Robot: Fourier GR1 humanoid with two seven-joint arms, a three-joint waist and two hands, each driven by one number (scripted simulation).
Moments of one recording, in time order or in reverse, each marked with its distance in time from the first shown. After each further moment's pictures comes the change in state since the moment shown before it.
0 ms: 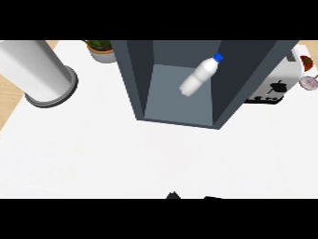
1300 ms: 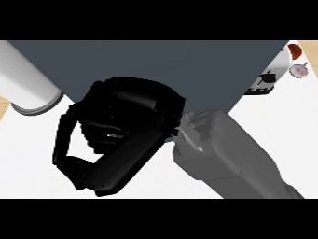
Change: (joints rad) left arm 0.314 -0.093 0.303 0.063 0.013 -0.295 -0.047; right arm -0.702 0.128 -0.107 0.749 -0.370 -0.060 0.085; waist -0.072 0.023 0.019
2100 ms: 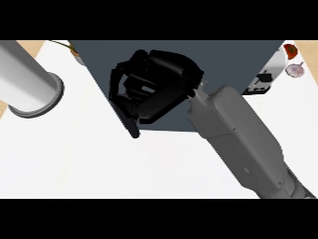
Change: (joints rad) left arm -0.010 -0.109 0.083 0.014 -0.022 -0.087 0.103; right arm -0.012 -0.037 -0.133 0.277 0.164 0.240 -0.217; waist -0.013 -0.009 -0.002
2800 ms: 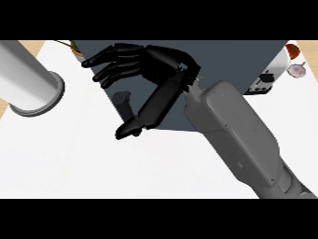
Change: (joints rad) left arm -0.065 -0.032 -0.001 -0.001 -0.026 -0.015 0.054; right arm -0.040 0.013 -0.016 0.049 0.117 -0.010 -0.100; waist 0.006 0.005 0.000
